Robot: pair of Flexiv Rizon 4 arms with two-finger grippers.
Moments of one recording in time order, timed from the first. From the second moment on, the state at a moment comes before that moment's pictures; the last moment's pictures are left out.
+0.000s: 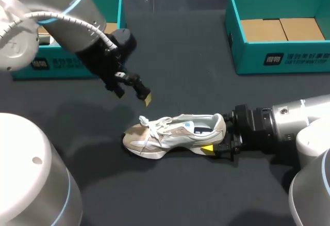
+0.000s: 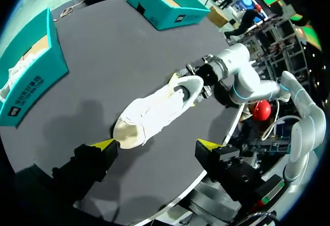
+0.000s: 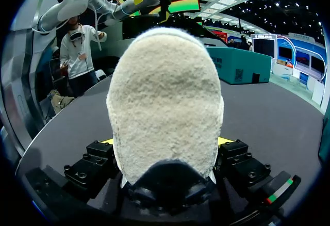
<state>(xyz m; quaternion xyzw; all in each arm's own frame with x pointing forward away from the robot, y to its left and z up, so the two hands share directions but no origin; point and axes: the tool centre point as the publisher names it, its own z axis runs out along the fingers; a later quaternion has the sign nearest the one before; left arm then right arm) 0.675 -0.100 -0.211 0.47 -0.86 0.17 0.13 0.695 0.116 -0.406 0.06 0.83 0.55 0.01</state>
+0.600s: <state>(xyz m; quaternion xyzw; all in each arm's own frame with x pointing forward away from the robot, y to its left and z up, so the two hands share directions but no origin) 0.642 -0.136 -0.236 0.61 -0.78 0.11 0.08 0.695 0.116 -0.406 0.06 0.83 0.55 0.01</state>
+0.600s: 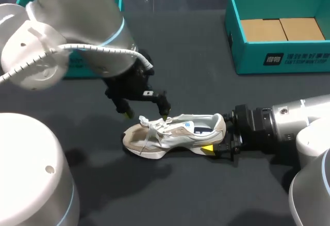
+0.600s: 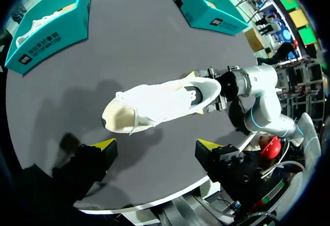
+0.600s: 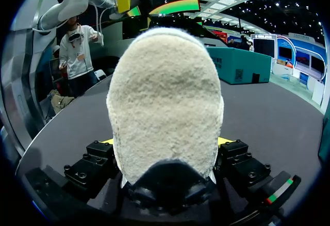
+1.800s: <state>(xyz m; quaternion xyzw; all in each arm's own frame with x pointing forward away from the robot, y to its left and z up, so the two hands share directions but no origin) 0.672 -0.213 -0.288 0.68 -0.73 0.00 0.04 0.695 0.116 -0.406 0.06 0.83 0.55 0.01</state>
